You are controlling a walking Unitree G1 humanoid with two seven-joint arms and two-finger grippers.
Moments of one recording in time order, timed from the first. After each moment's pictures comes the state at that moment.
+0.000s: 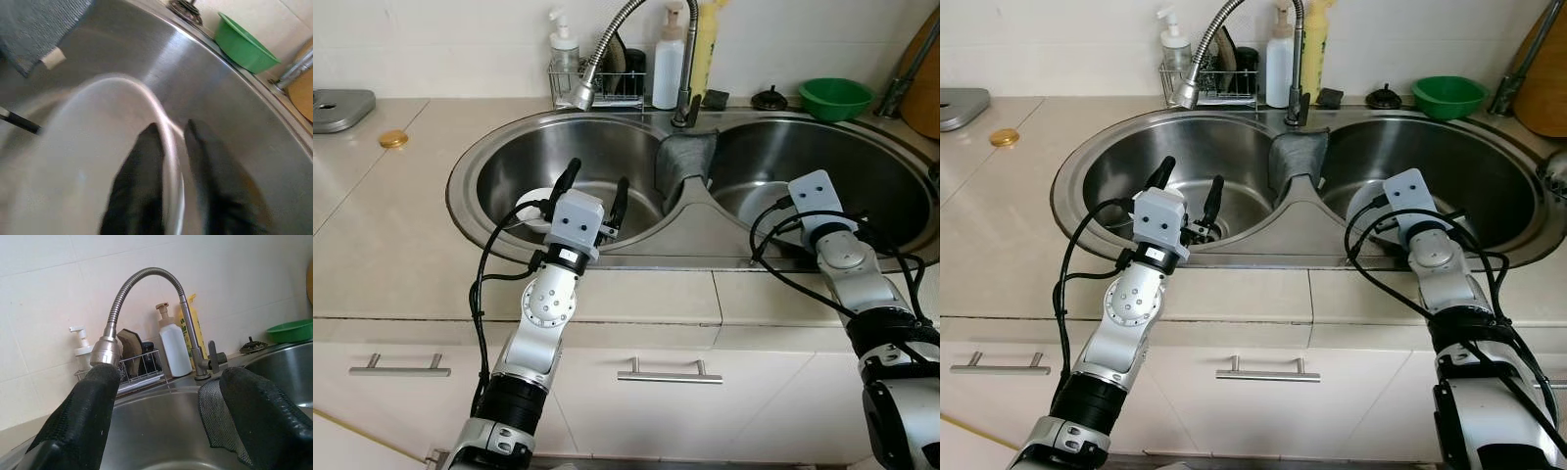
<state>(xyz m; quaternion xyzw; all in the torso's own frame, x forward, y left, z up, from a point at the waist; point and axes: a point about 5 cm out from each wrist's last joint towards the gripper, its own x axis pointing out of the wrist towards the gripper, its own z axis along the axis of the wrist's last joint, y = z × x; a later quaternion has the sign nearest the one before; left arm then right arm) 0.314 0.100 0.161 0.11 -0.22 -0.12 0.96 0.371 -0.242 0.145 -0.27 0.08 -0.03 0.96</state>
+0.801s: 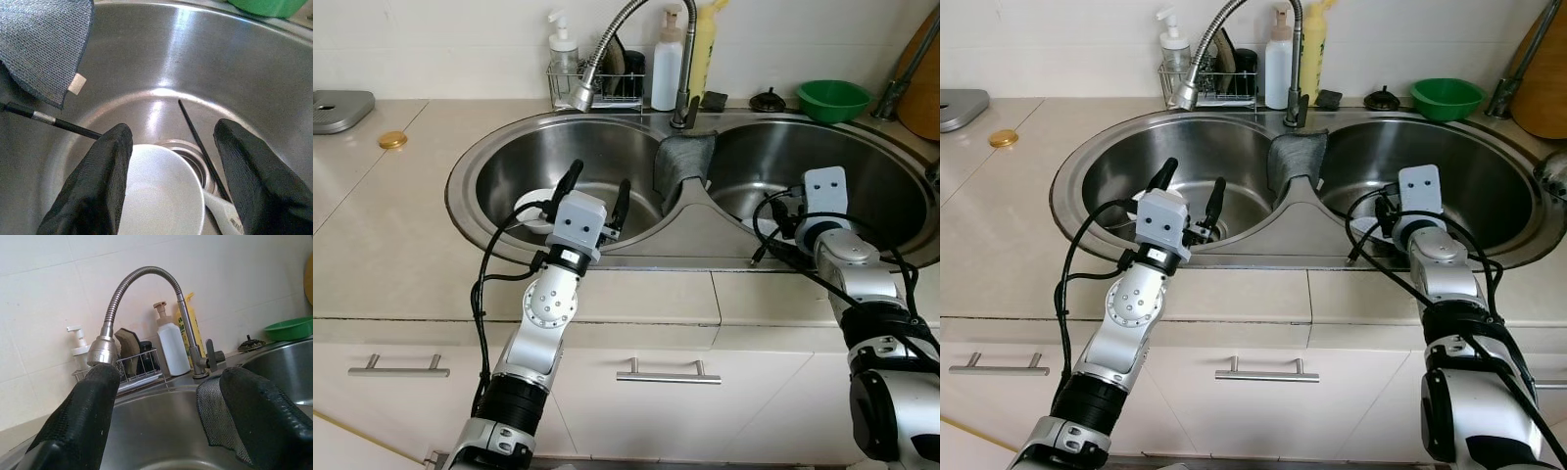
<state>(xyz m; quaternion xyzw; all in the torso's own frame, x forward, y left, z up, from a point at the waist) 0.314 0.098 0.159 0.12 -0.21 -0.13 0.96 0.373 -0.243 0.144 -0.07 0.12 -0.04 0.99</state>
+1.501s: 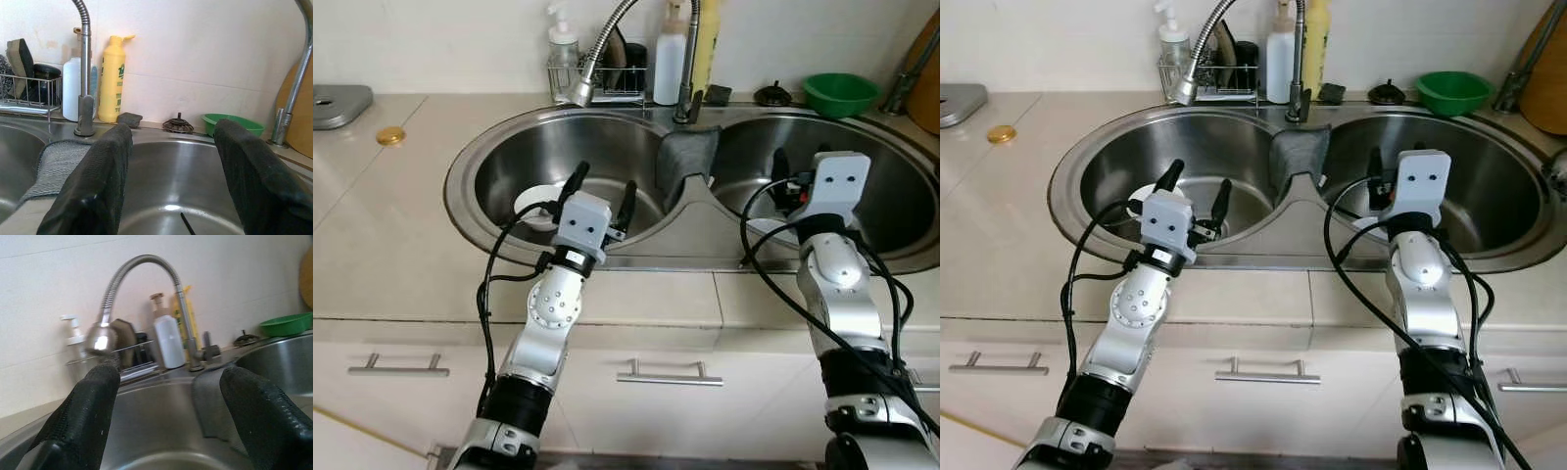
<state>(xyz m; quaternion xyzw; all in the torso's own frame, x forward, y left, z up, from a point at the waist) 0.313 0.089 0.158 0.11 -0.21 -0.14 0.96 0.336 -0.208 0.190 -0.08 -0.17 -0.07 0.98</state>
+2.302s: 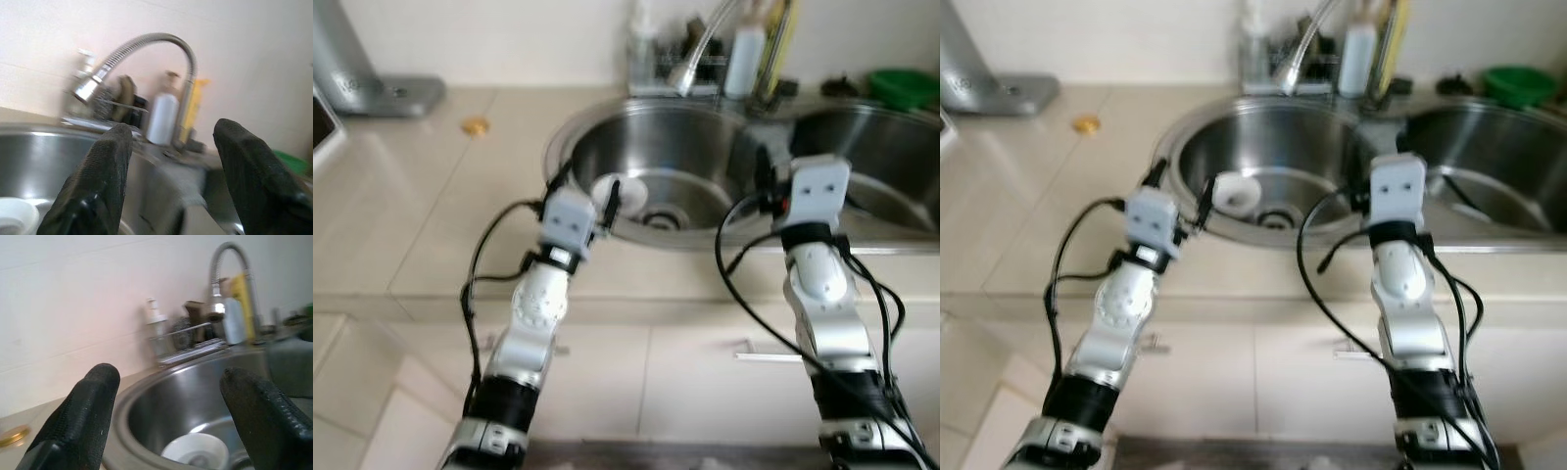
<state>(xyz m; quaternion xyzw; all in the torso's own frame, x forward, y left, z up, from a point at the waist) 0.313 0.106 0.157 0.11 -0.21 -0.12 0.96 0.319 -0.183 0.197 -0.13 -0.22 -0.04 0.97</state>
